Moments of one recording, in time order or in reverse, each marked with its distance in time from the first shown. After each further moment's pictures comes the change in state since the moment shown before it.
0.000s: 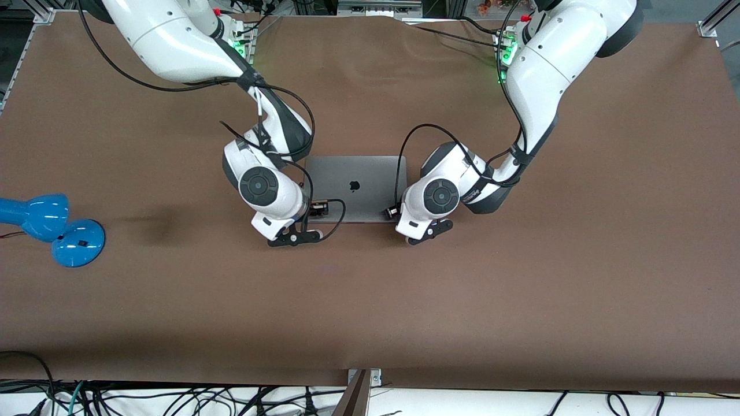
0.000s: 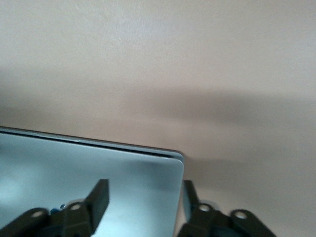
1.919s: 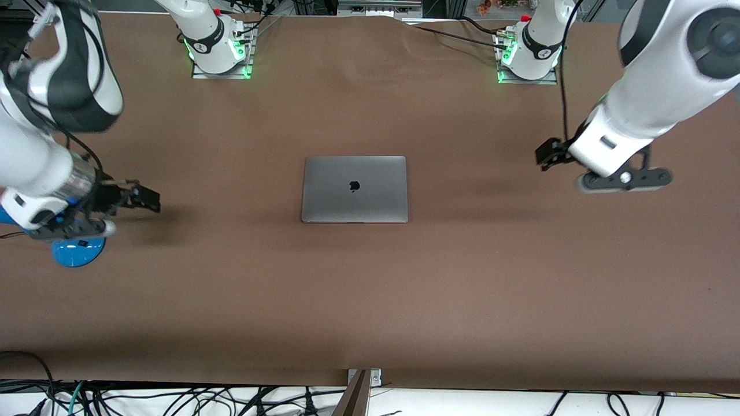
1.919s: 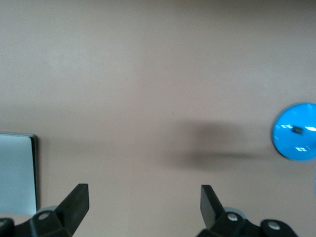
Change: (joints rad) left arm 0.172 -0.716 0.237 0.030 -0.004 -0.643 0.721; right arm -0.251 -0.476 -0.265 -0.094 0.080 -0.280 -0.459
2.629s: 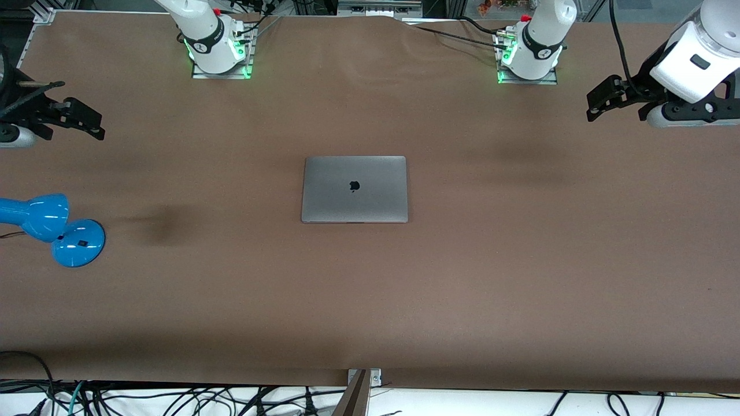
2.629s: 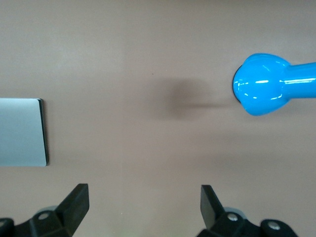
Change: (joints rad) left arm -0.009 -0.207 0.134 -0.152 -0.101 -0.039 0.114; right arm 0.035 -0.237 -0.084 -0.017 -0.011 -0.243 -0.003
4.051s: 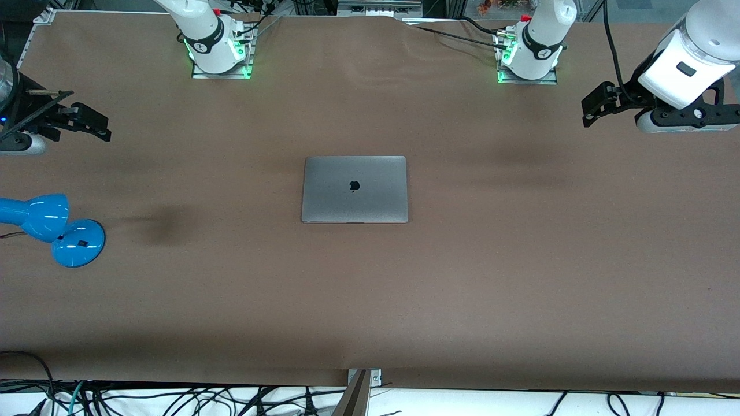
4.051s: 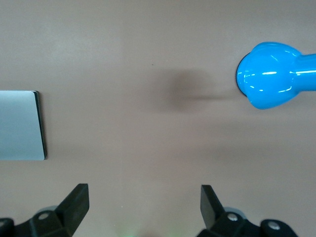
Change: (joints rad) left arm -0.025 0.013 0.008 -0.007 0.026 0.038 0.000; right arm 0.013 0.024 -0.013 -0.001 0.000 -0.017 0.003
